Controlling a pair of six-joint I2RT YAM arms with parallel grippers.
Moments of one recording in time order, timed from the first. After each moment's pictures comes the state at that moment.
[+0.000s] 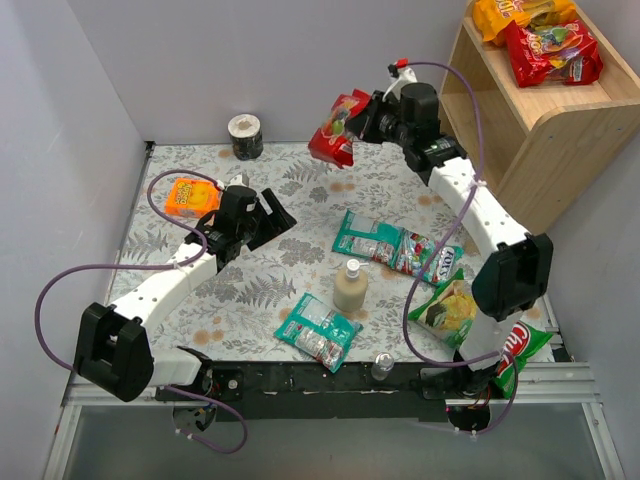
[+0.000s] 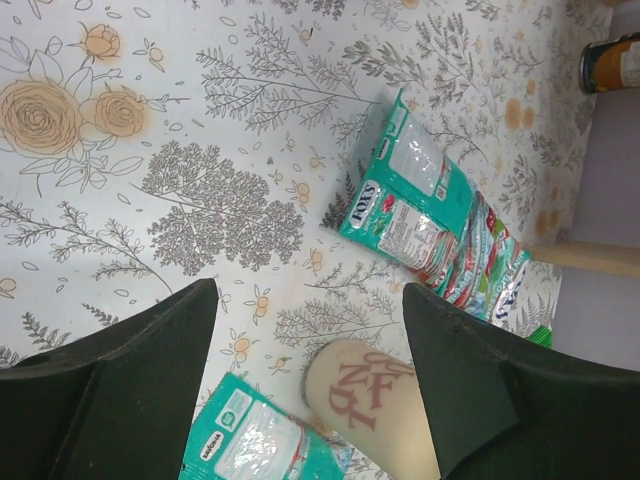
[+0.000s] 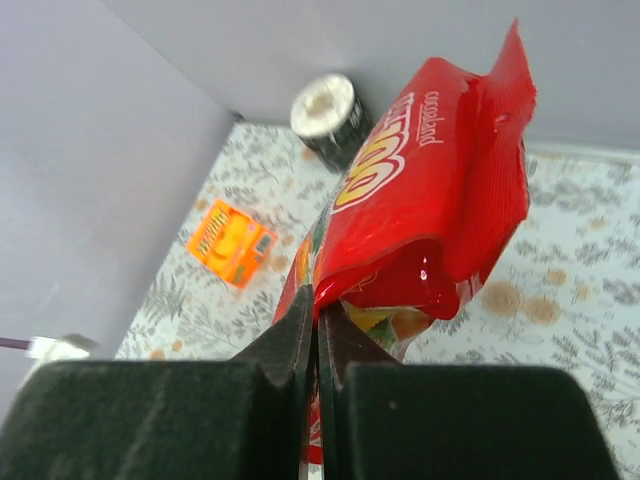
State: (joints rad) left arm -0.46 1.29 0.95 -0.27 -0.02 -0.86; right arm 0.43 1.81 1.77 -0.21 -0.26 0.52
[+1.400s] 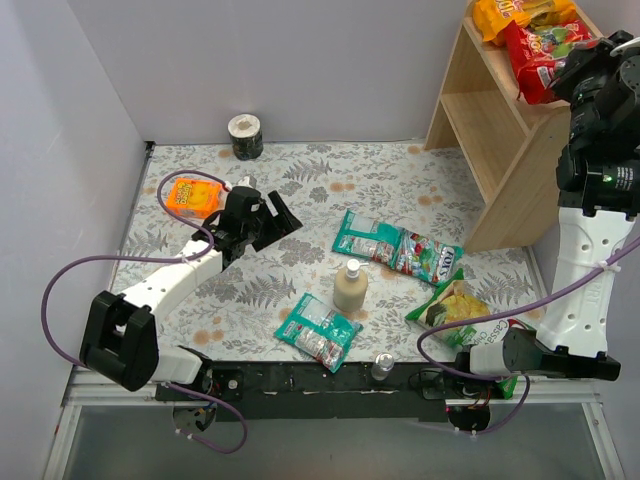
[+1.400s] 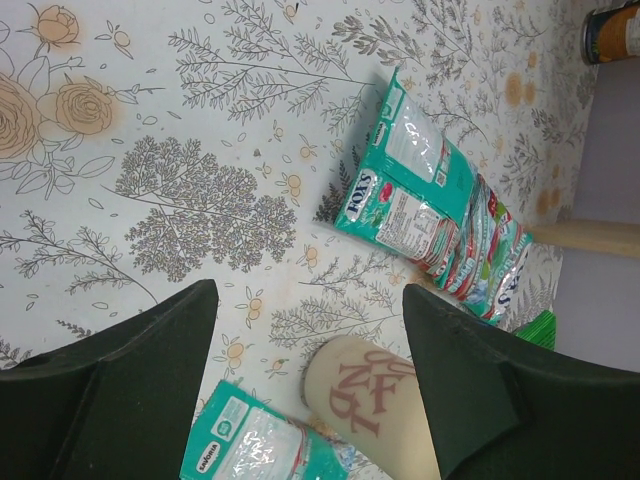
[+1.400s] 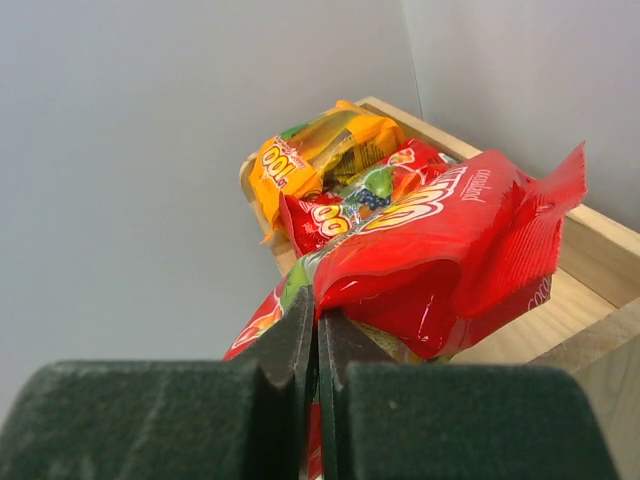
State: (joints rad) left arm -0.46 1.35 0.92 -0.21 0.04 -0.85; right arm -0.10 1.37 2.05 -0.48 0.16 0.30
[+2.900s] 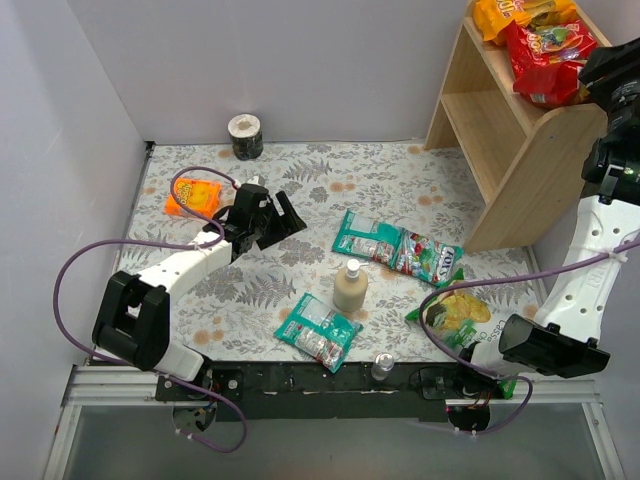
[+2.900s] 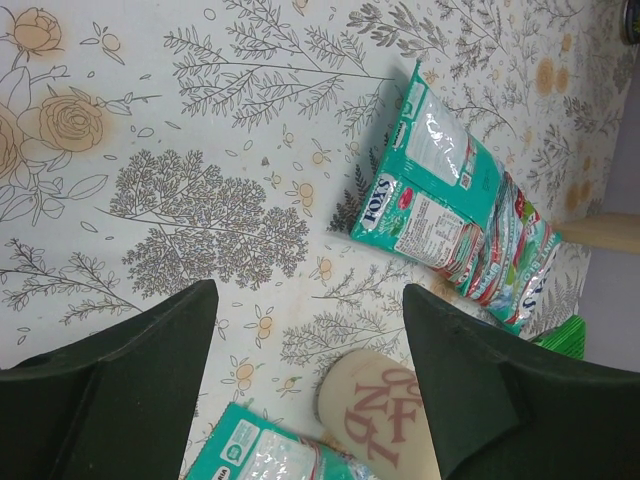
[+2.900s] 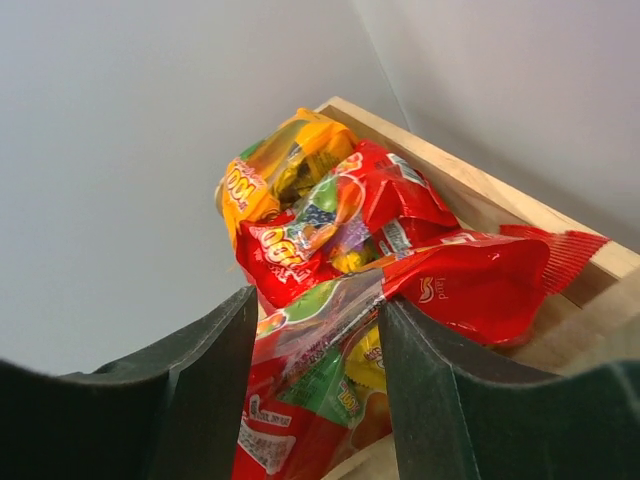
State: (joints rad) left arm -0.46 1.46 0.96 -0.18 0.06 -0.82; right arm -0.37 1.41 1.99 -0.41 -0.10 0.54
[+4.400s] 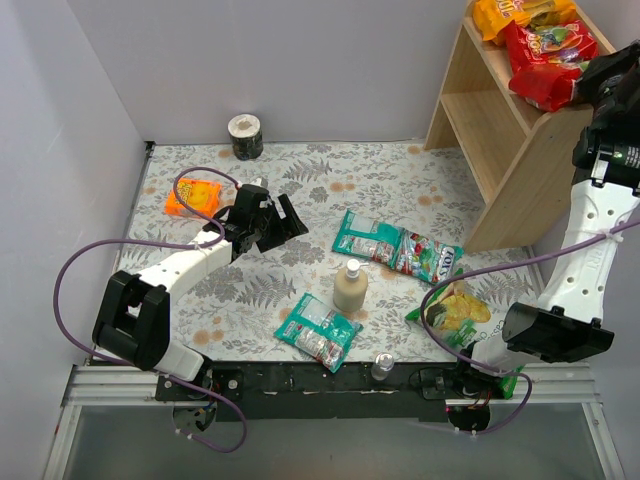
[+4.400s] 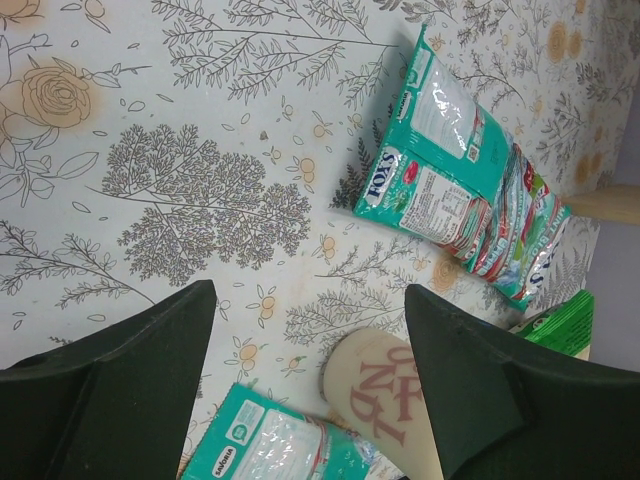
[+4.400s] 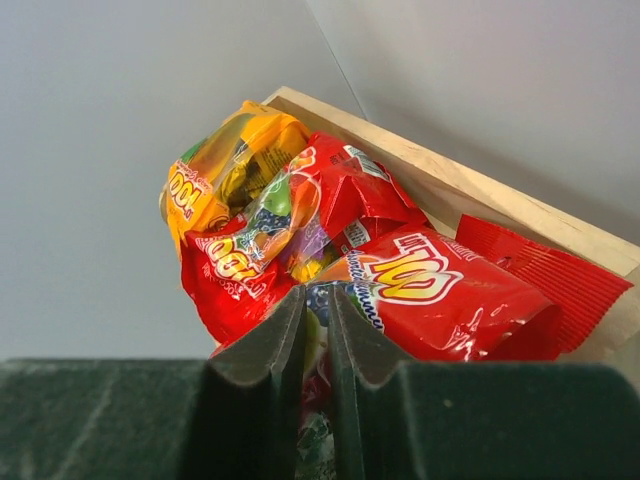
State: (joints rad) left arm -0.46 1.47 0.96 -0.21 0.12 -0.80; right arm -0.30 1.48 2.02 -0.46 0.07 0.51
